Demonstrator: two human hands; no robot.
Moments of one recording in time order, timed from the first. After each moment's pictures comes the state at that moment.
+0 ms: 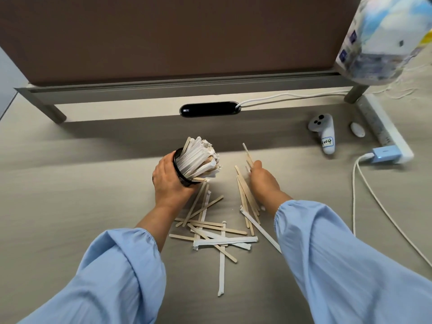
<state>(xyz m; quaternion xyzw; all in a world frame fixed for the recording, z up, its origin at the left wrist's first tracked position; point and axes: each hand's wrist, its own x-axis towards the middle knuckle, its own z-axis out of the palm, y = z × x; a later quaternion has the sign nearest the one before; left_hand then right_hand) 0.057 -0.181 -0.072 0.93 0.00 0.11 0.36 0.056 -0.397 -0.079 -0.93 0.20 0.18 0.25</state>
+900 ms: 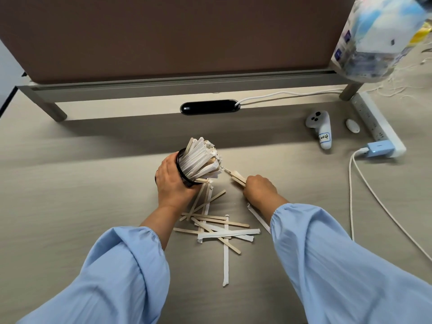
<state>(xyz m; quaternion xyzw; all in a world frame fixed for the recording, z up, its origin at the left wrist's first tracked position) 0.042 -0.174 -0.071 0.92 -0.02 0.10 0.37 0.034 -0.375 -0.077 -0.94 0.17 0.27 0.11</state>
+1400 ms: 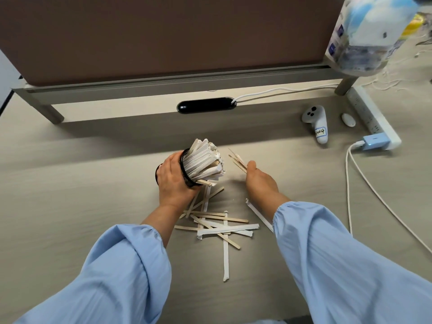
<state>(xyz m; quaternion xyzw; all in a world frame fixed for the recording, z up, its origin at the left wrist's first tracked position) 0.040 -0.175 -0.077 0.93 -0.07 0.10 0.33 0.021 -0.382 -0.068 -0.96 0.13 0.18 0.17</state>
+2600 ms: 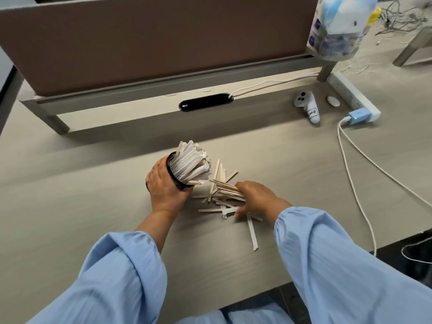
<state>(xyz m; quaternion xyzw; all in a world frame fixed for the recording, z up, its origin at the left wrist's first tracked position) 0.016 -0.094 -0.076 0.94 -0.08 0.12 0.32 -0.048 -0.312 -0.073 -0.96 0.02 0.24 0.17</state>
